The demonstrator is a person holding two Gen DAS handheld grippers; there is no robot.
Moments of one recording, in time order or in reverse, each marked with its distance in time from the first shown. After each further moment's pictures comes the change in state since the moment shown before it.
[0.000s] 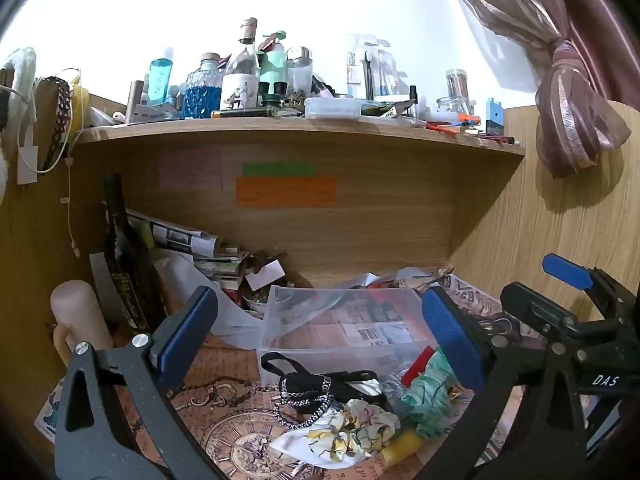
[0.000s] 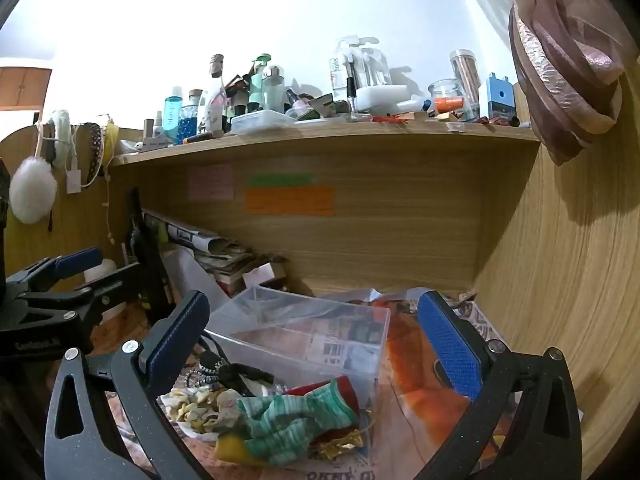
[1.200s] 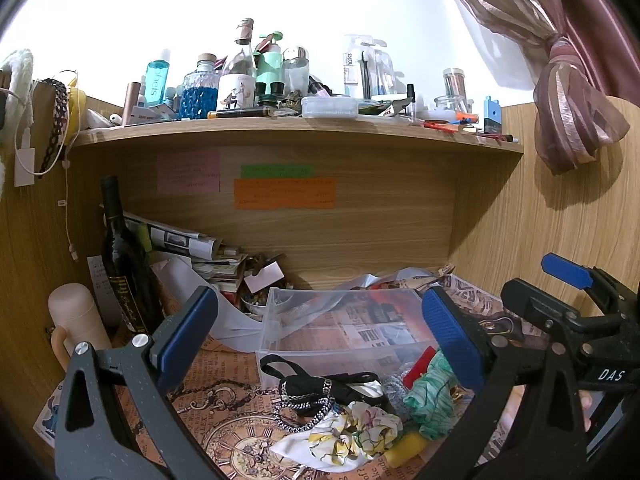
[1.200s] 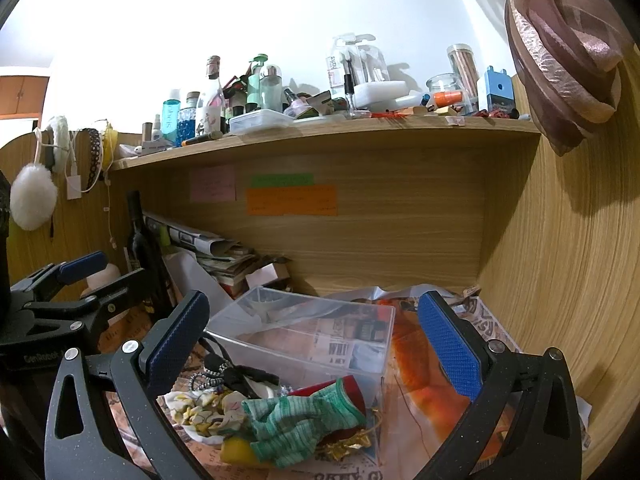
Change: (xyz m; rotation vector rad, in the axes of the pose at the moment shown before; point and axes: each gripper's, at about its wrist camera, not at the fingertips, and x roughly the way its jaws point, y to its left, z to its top) left arm 0.003 -0.001 -0.004 0.017 -0.020 -0.003; right arm 0.003 -0.002 -0.002 0.026 0.006 0.003
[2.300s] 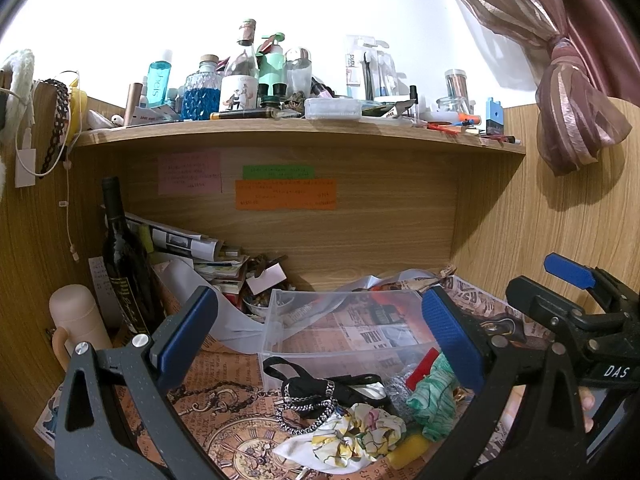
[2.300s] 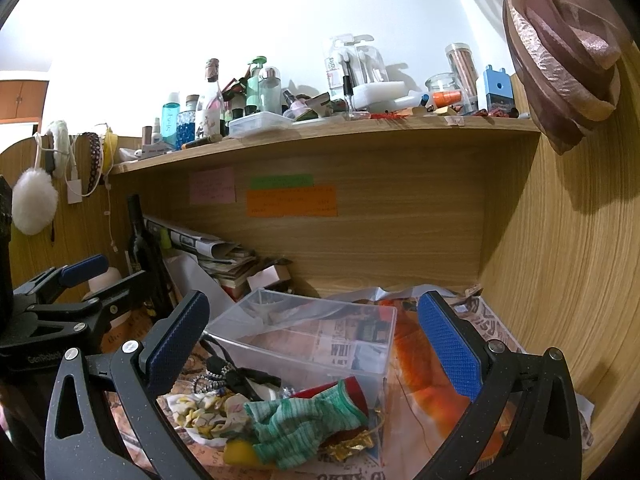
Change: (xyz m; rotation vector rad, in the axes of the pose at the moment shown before) left arm 0.000 0.003 0.002 -0.004 -0.002 0.001; right arm -0.001 0.000 0.003 0.014 -0.003 0.003
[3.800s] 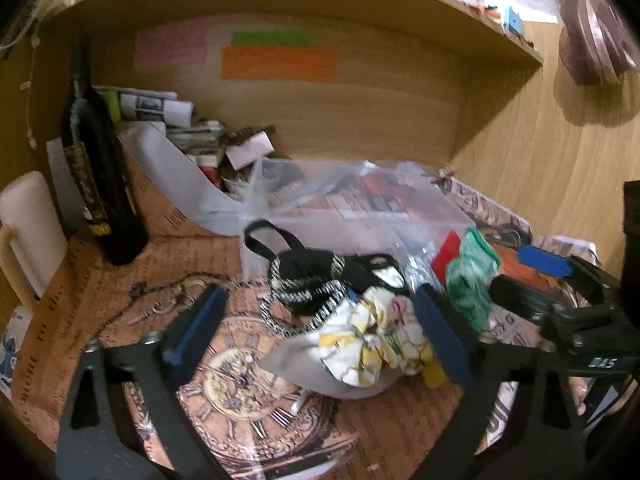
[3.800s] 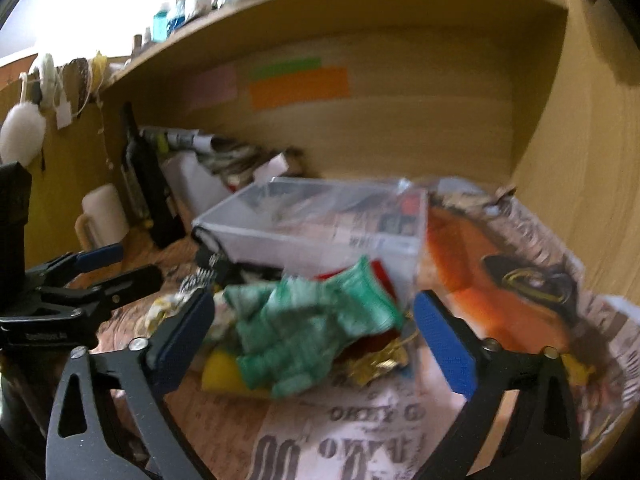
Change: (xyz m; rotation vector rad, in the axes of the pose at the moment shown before) left arm 0.054 0.016 -0.088 -0.044 0.357 -0.090; right arm 0.049 -0.008 -0.085 0.045 0.330 0.099
